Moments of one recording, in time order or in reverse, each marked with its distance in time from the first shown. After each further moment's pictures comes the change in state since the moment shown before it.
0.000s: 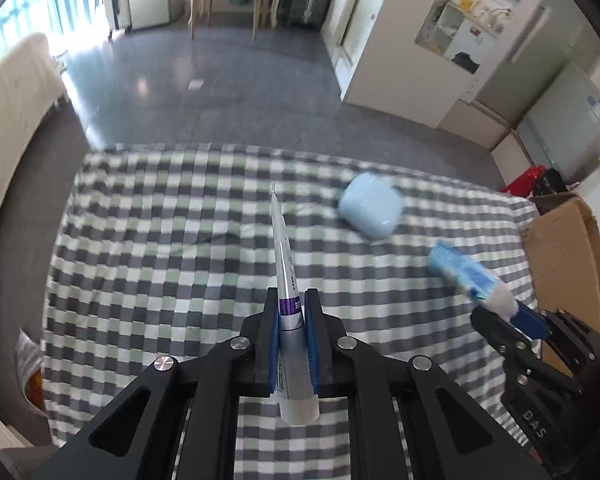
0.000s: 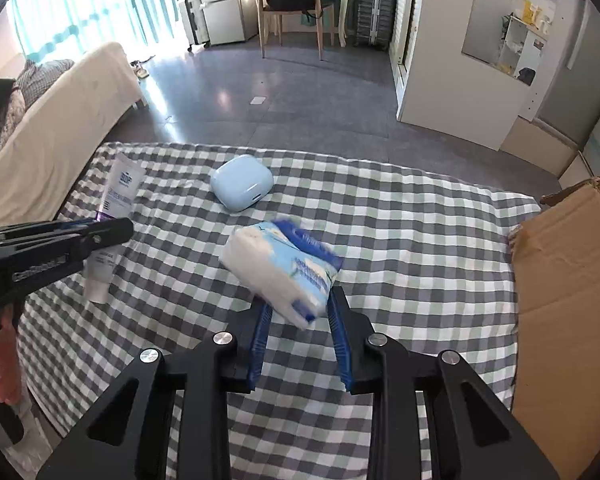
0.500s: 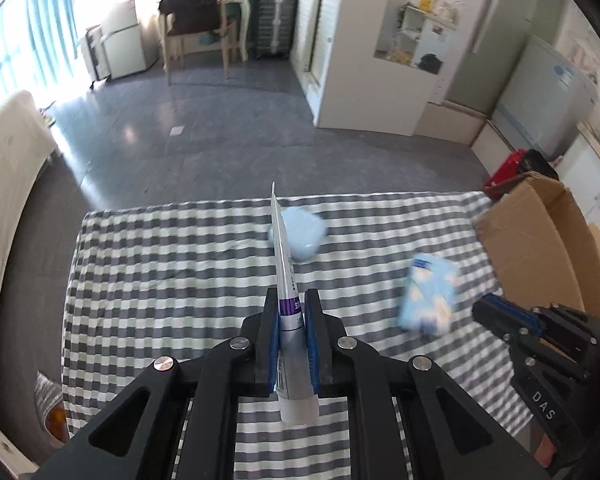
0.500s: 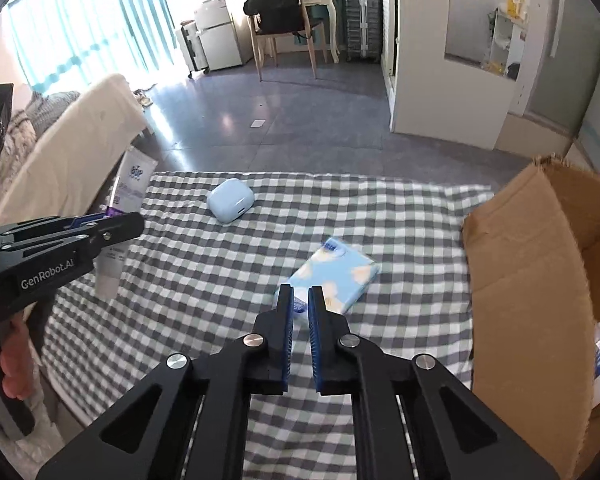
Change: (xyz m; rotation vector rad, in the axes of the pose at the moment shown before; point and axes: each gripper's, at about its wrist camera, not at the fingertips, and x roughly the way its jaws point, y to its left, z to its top) left arm -0.042 -0.062 -0.004 0.130 -0.094 0.006; right arm -0.043 -0.035 -0.016 0.065 -0.054 0.066
